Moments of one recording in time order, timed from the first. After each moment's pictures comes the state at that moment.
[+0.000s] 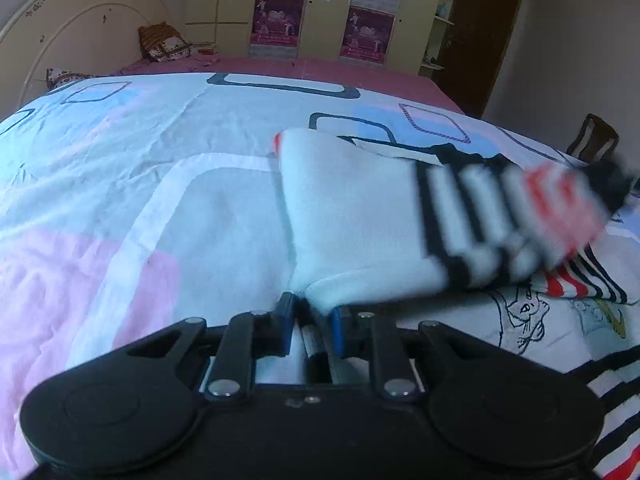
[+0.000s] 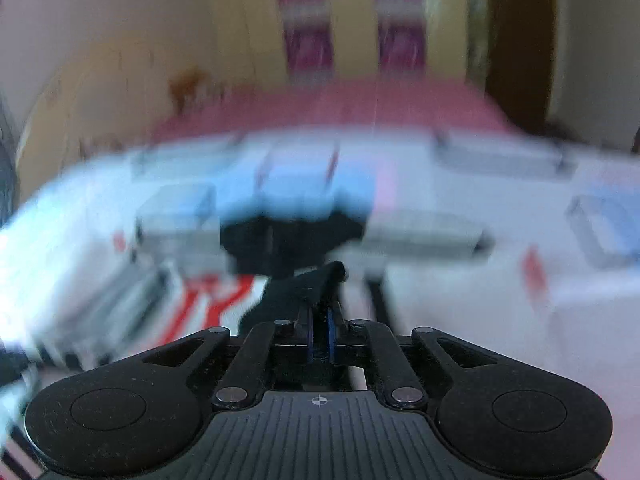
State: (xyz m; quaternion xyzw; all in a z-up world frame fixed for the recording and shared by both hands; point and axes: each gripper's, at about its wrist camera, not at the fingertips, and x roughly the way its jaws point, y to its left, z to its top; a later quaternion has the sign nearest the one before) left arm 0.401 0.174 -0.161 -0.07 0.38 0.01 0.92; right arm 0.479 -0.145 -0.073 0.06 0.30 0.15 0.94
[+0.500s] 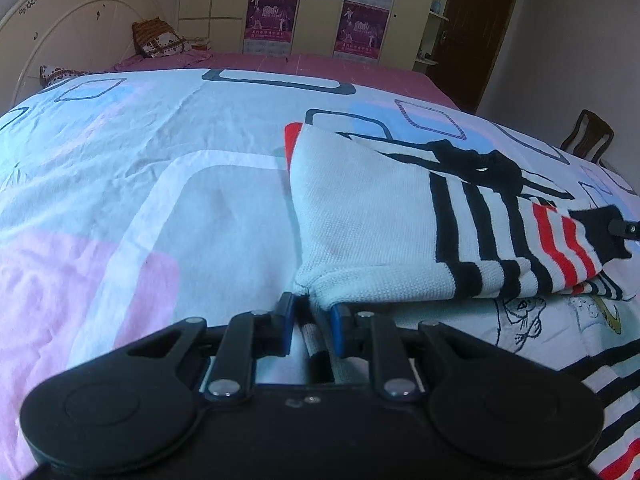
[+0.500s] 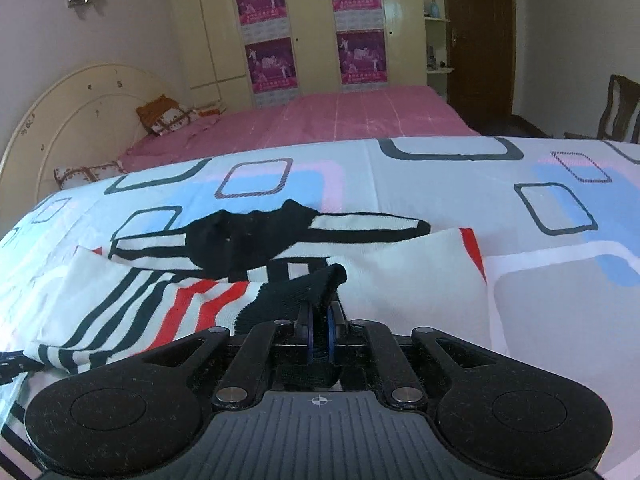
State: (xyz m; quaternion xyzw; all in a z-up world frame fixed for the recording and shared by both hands) left arm 0.403 0.178 -0.161 -0.08 0.39 0.00 0.92; right arm 0.465 -0.160 -0.110 0.06 0.36 0.12 0.92
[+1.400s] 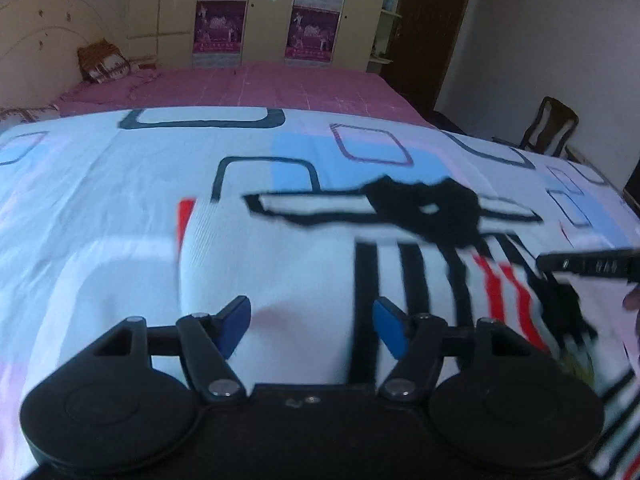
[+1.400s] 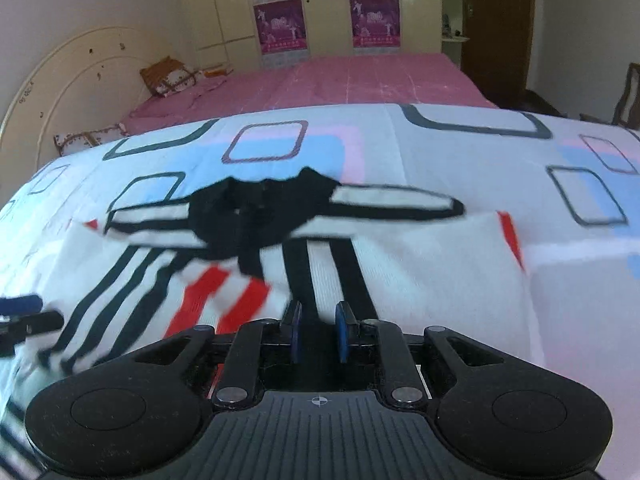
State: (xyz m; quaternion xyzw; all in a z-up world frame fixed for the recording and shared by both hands) left arm 0.493 0.137 -0.142 -0.06 0.39 -0.06 0.92; right arm 0.515 -0.129 -0.124 0.03 0.41 0.14 0.90
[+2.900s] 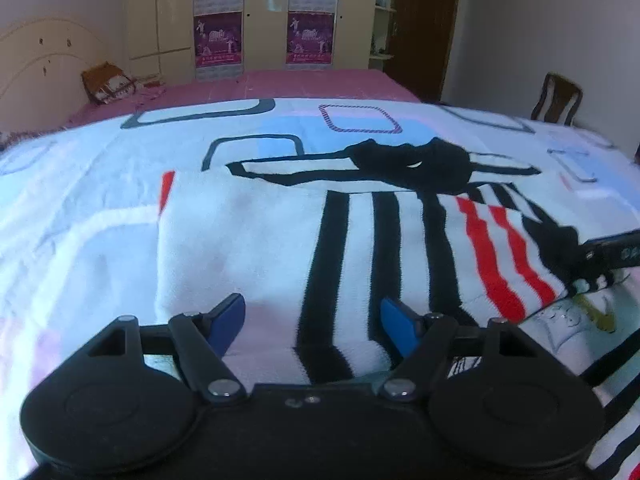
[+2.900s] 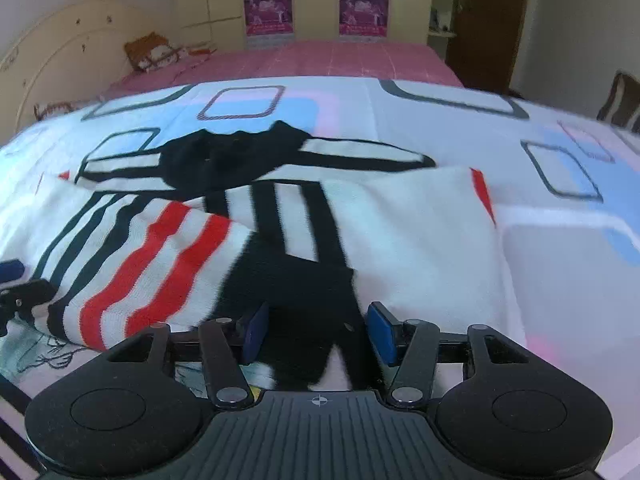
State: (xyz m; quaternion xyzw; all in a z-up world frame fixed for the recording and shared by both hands) left arm 0.432 0.093 -0.157 0.00 0.37 -0.03 0.93; right arm 0.466 -0.155 -0.143 0.01 0.43 0.11 0.90
